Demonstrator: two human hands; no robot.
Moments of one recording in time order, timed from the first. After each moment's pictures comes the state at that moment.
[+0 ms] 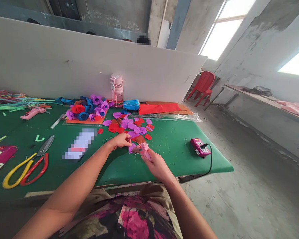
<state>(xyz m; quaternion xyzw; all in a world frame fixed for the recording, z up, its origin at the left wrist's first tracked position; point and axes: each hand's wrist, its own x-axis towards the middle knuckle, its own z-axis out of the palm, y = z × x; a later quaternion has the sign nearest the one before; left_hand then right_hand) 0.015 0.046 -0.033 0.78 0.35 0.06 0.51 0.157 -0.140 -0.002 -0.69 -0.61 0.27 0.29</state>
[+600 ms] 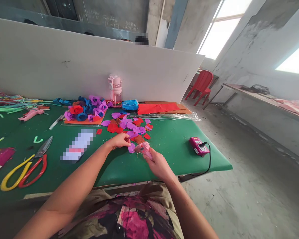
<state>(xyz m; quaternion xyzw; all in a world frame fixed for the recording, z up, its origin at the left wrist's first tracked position) 0.016 0.049 -0.036 0.79 0.35 0.06 0.50 0.166 -0.142 -0.002 -0.71 -0.60 0.24 0.27</state>
